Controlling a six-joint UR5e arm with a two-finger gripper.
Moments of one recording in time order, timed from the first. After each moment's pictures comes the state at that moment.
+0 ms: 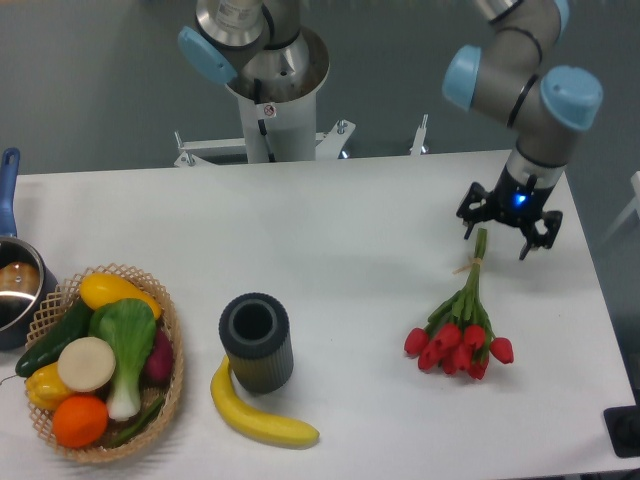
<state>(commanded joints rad) 2.93 -2.05 -1.75 -0.84 1.34 1.38</state>
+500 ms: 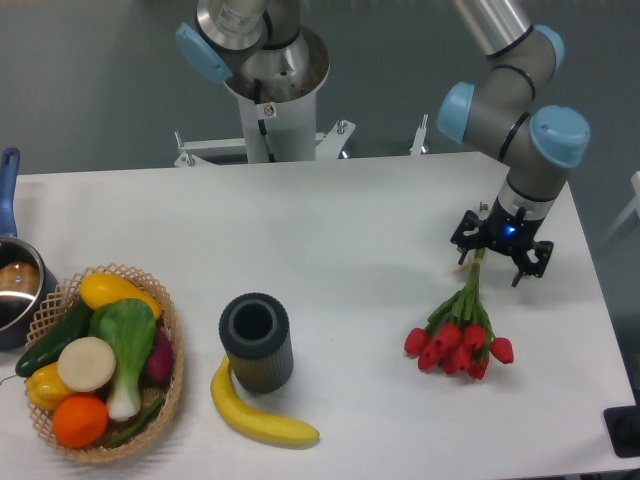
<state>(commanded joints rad) 2.90 -2.07 -1.75 -0.84 1.34 1.37</state>
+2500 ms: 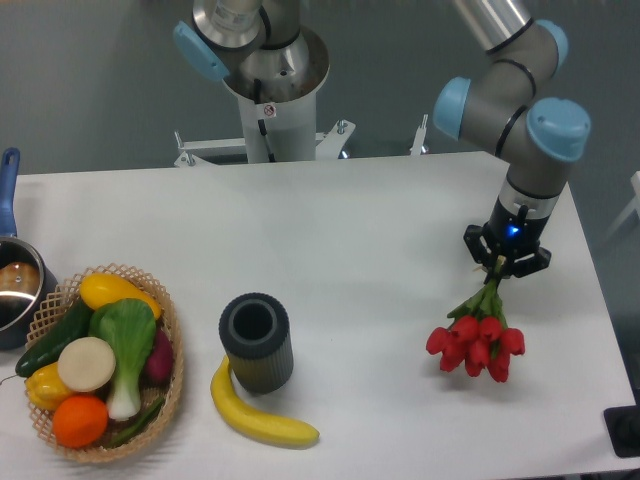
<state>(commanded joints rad) 2.88 -1.99 -1.68 -0.84 1.32 1.32</state>
